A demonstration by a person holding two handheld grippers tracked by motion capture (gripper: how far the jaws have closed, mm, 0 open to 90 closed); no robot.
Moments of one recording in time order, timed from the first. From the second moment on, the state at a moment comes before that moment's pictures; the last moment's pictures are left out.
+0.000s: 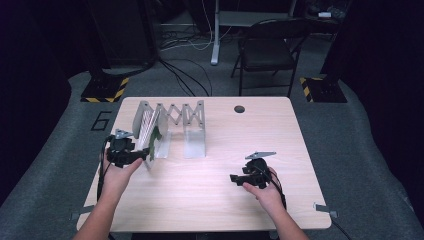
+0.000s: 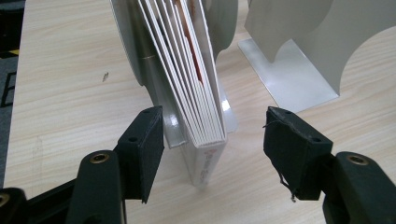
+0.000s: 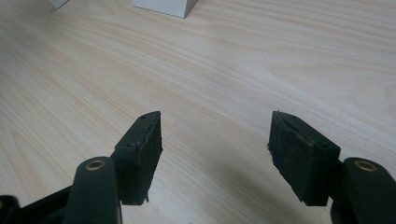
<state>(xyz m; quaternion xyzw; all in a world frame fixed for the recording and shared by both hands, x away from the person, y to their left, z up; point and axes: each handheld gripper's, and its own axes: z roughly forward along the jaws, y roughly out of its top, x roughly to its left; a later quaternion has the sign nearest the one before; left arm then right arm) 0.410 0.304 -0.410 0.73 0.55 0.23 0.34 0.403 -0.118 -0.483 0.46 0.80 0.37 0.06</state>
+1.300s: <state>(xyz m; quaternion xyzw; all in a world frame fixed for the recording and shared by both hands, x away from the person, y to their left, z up) 0.351 0.270 -0.444 0.78 0.48 0.19 0.37 0.403 -0.120 -0.482 0.46 0.80 0.37 0.07</state>
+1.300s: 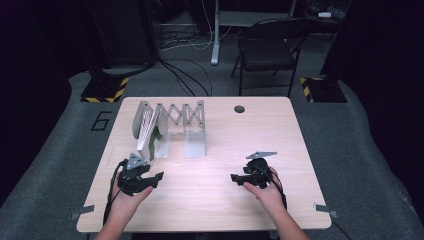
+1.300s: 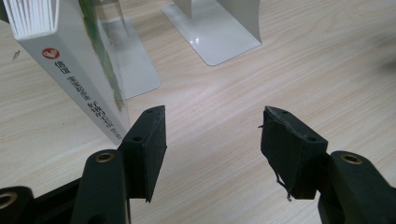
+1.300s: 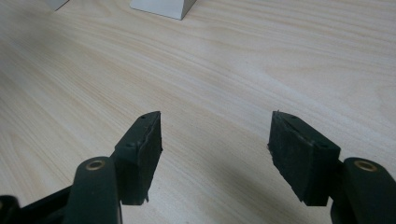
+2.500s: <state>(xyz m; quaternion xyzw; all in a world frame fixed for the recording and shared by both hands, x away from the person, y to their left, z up) 0.365 0.248 -0.496 0.82 0.42 0.15 0.36 0.400 -0.120 -0.492 0.45 0.81 0.36 0.08</state>
